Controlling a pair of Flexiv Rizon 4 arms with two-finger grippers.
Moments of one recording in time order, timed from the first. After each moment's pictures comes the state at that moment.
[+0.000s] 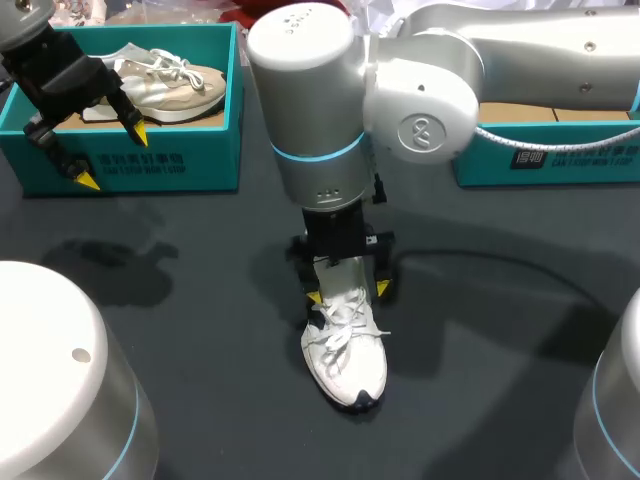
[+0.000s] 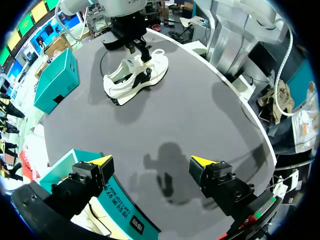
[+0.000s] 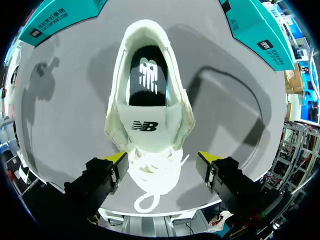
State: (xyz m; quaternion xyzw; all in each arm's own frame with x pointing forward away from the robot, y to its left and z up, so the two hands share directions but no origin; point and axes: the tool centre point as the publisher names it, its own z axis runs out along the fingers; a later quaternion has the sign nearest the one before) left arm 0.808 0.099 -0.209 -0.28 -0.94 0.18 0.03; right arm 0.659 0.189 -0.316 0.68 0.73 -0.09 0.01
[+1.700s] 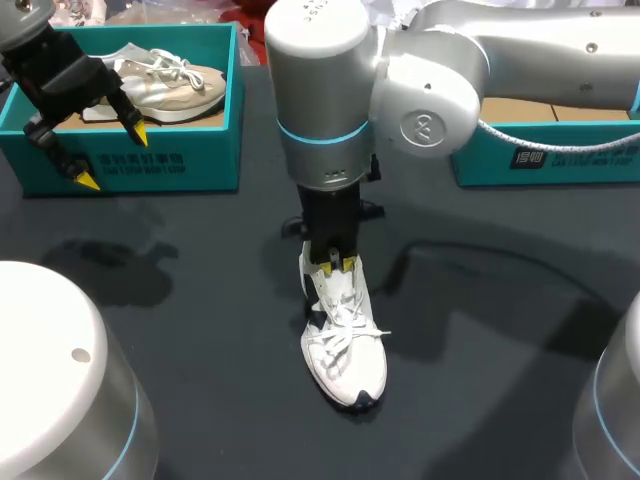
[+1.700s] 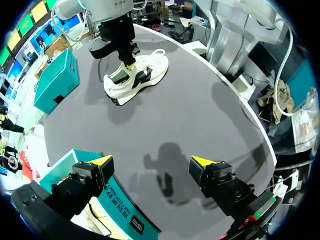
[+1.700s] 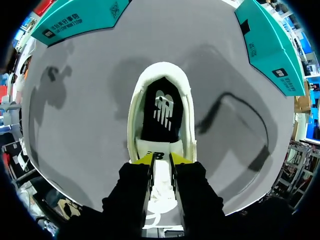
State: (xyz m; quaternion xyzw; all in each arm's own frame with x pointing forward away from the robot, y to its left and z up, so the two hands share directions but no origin) left arm 0.808 0.099 -0.209 -0.28 -0.94 0.18 0.03; right arm 0.713 0.205 -0.326 0.64 0.77 -0.03 0.00
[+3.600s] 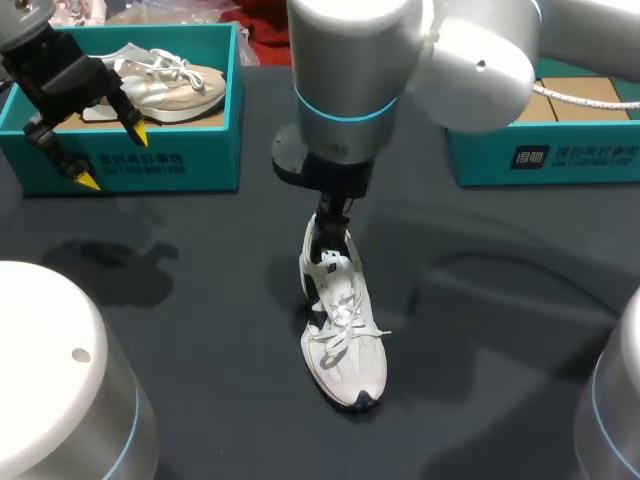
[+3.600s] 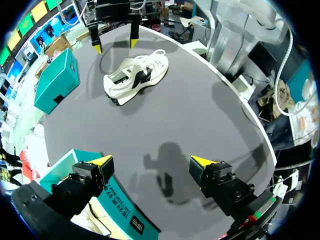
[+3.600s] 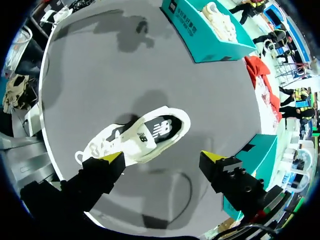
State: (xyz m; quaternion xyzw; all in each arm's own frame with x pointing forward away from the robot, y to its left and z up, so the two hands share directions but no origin) left arm 0.808 0.099 -0.209 -0.28 -0.94 0.18 0.03; right arm 0.736 0.186 -0.241 0.14 0.98 0.02 0.10
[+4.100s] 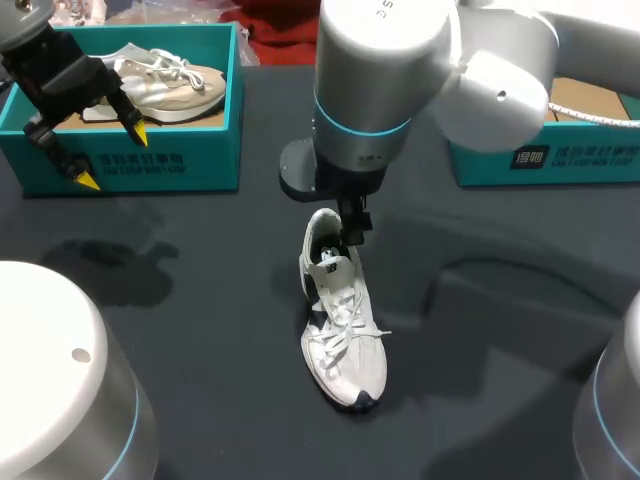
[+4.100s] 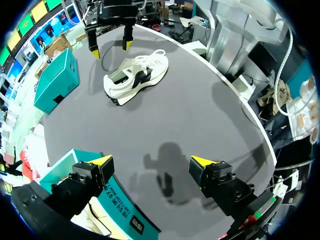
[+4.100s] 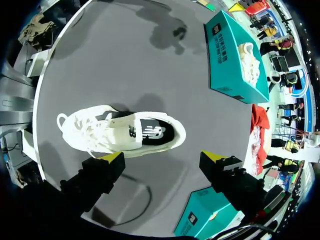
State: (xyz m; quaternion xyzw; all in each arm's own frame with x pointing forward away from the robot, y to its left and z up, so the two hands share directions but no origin) left arm 0.808 0.099 -0.209 -0.28 -0.94 0.18 0.03; right arm 0.763 0.186 -0.251 -0.07 0.99 0.02 0.14
